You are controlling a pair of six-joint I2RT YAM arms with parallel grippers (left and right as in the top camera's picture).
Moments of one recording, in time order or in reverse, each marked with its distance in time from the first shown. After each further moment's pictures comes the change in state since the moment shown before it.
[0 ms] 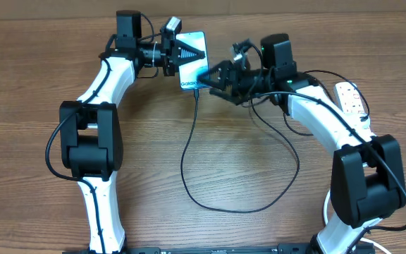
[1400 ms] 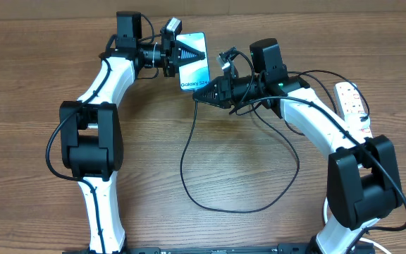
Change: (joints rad) left arm -0.014 0.000 0.000 -0.032 0.007 0.019; right arm 0.063 0.000 0.001 -0.011 -0.086 -0.061
